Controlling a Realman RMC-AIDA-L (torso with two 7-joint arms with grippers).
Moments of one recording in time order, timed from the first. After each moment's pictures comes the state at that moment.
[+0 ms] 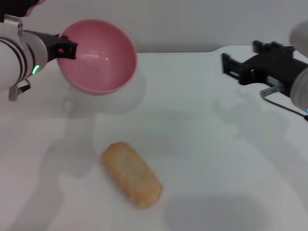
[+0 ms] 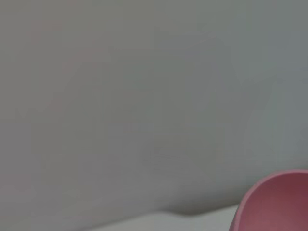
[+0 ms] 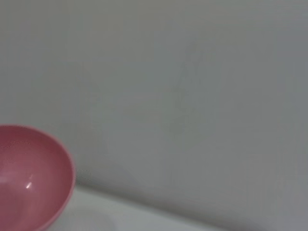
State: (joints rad) left arm -0.33 -2.06 1.76 1.59 0.05 -0.84 -0.26; right arm -0.01 2.08 -1.96 -1.91 0.17 0.71 0.03
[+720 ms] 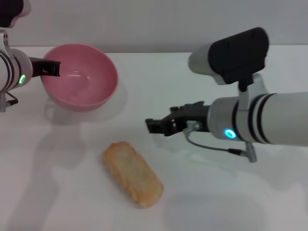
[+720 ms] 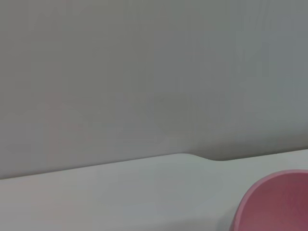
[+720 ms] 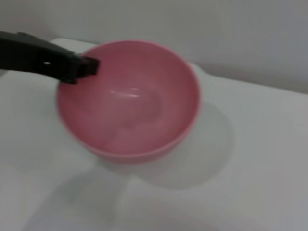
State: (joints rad) left arm -0.37 -2.06 1.67 1.48 -0.02 -0.91 -0.26; right arm 0.35 2.08 -2.01 -1.58 0.54 0.88 0.06
